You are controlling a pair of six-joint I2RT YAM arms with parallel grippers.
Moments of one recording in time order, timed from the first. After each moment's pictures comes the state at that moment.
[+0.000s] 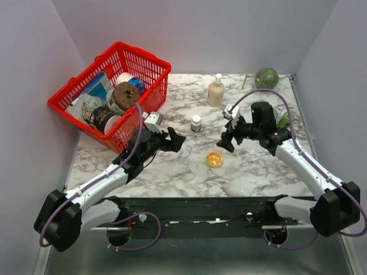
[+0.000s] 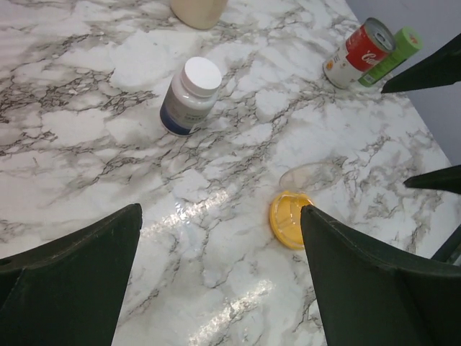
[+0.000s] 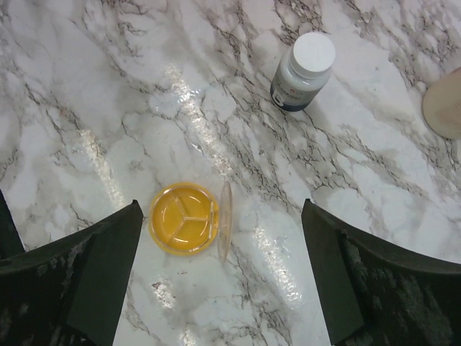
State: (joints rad) left arm -0.61 1.04 0.52 0.31 0.05 -0.45; right arm 0.38 1.20 0.92 -0.36 -0.58 -0.49
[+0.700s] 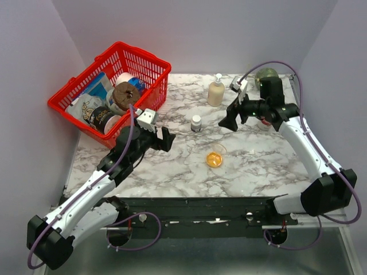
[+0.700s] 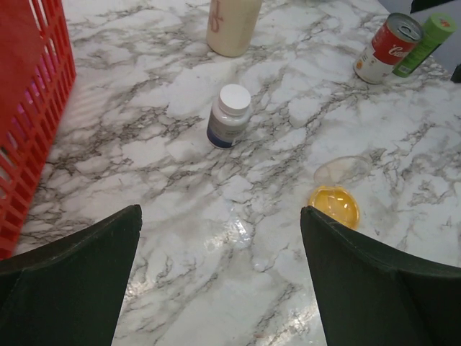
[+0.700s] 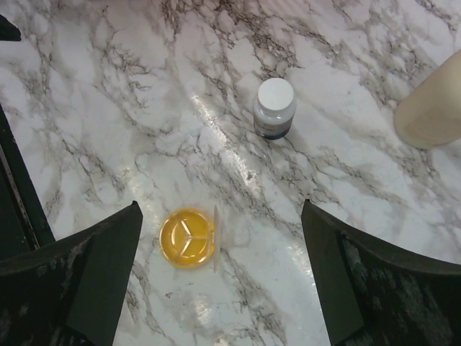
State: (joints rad) left arm -0.58 0.84 0.62 0.01 0.02 -0.23; right arm 0.26 1.33 1.22 -0.53 -0.71 -0.40
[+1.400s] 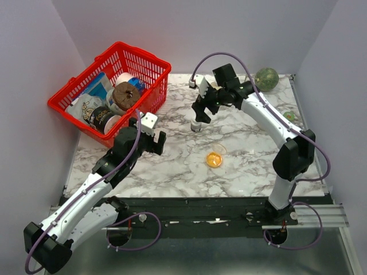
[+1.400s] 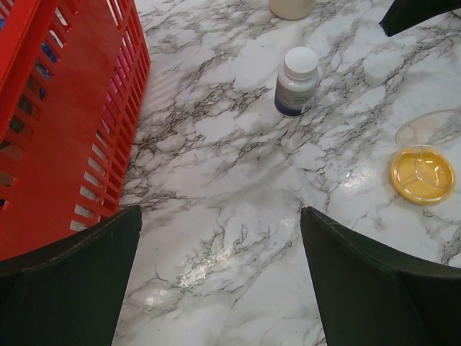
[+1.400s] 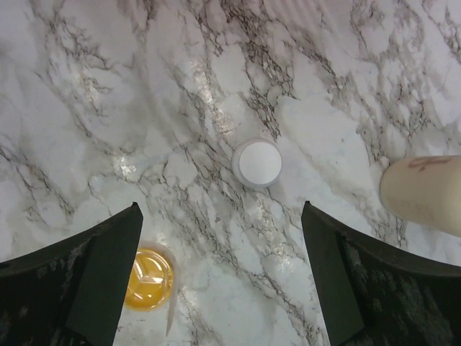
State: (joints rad) left arm -0.58 0.79 0.69 -0.20 -0.10 0.02; right arm 0.50 1.80 1.76 -0.77 -0.47 -0.53
